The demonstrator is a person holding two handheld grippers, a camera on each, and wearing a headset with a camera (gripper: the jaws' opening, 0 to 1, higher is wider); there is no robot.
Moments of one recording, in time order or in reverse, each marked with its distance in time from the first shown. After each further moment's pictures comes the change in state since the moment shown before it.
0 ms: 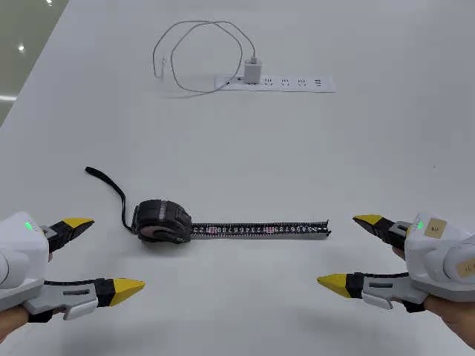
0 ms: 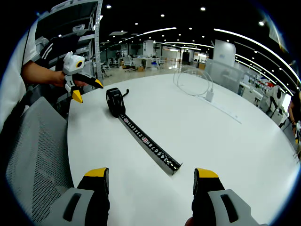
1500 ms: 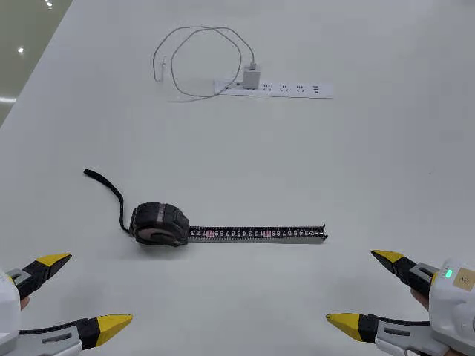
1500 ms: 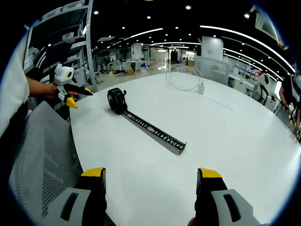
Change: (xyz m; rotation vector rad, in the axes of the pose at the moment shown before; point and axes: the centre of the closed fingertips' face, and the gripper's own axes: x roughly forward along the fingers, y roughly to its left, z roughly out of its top) left arm -0.026 -0.021 -0.029 -0.120 -0.036 0.064; right arm -0.028 0.025 -0.026 0.103 -0.024 -0.052
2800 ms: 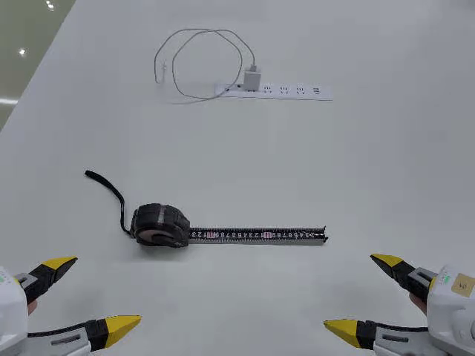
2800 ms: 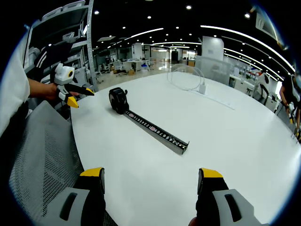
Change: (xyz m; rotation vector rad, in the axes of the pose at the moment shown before) left arm 0.007 -0.007 0.005 -0.040 -0.020 0.002; right arm 0.002 0.004 0.000 -0.005 0.002 0.007
